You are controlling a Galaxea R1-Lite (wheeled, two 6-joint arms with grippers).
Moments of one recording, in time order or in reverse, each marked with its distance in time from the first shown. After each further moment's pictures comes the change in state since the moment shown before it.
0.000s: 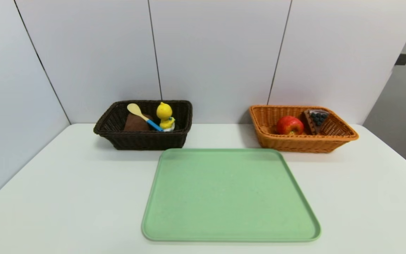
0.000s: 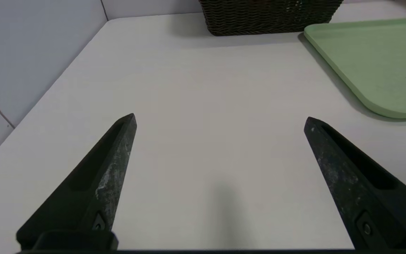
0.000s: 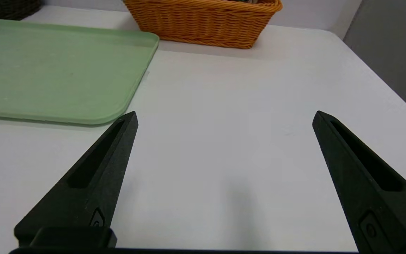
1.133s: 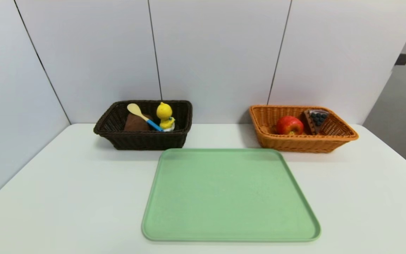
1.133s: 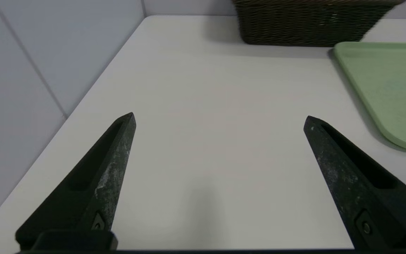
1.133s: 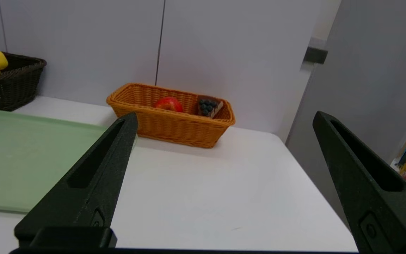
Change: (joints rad) left arm -0.005 0.080 -0.213 0.166 0.117 -0.028; right arm -0.001 0.000 -0.196 -0.140 -0.038 -0.132
